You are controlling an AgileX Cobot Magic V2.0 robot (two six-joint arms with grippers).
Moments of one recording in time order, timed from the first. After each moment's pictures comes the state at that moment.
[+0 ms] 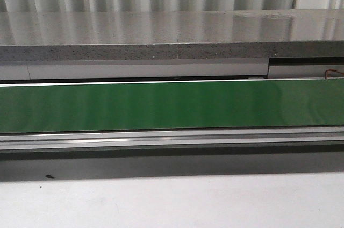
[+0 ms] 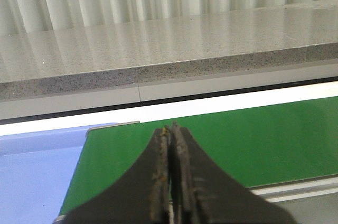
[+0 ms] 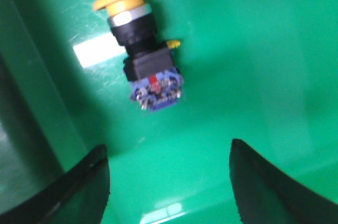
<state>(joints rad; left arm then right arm) -0.10 0.00 0.00 0.02 0.12 0.06 -0.47 1.73 -1.23 0.02 0.93 -0.07</state>
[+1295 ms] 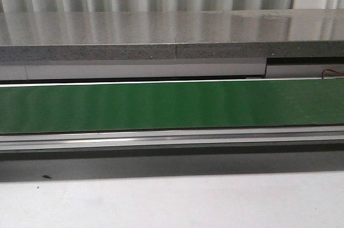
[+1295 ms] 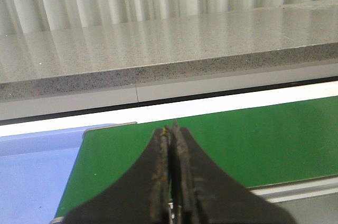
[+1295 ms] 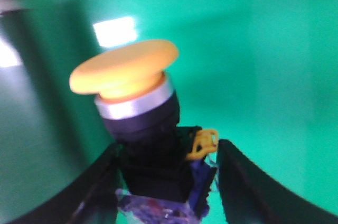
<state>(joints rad) -0.10 0.00 0.00 0.02 0.12 0.06 -0.39 1.88 -1.51 0.09 1.08 -0.19</state>
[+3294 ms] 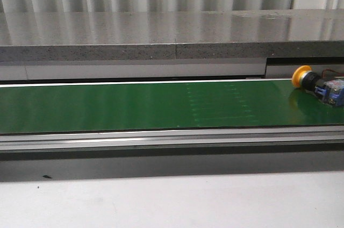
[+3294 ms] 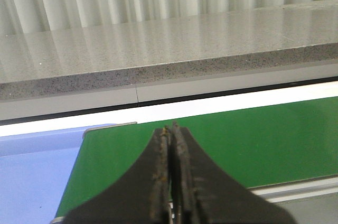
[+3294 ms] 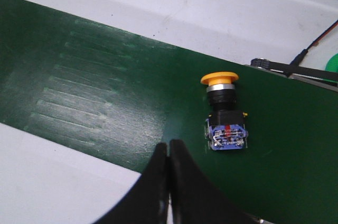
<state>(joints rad) -0.10 0.00 0.00 0.02 0.12 0.06 0.14 1.17 -1.03 0.24 0.76 -0.25</state>
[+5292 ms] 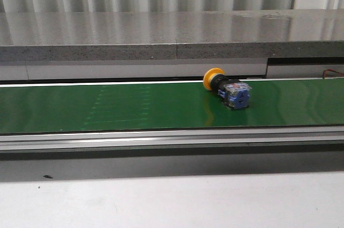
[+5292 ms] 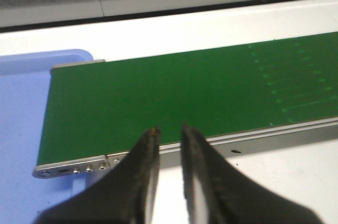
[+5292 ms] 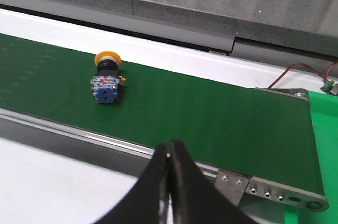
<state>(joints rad) -0.10 0.48 -0.58 -0.06 0.74 0.06 0.17 0.28 -0.33 0.25 0.41 -0.25</state>
